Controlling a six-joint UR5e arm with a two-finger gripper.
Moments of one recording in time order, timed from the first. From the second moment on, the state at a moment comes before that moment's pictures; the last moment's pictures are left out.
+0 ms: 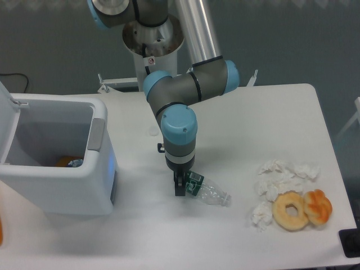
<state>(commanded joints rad) 2.38 -2.02 -1.78 -0.88 1.58 1.96</state>
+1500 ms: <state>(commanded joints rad) 2.37 -2.03 -1.78 -0.88 1.59 1.85</state>
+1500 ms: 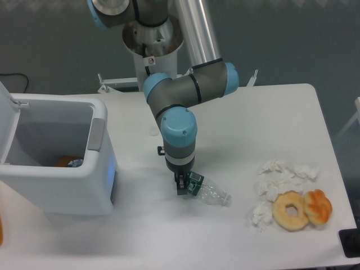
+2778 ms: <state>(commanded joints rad) 2.37 -2.02 -1.72 -0.89 1.59 1.79</state>
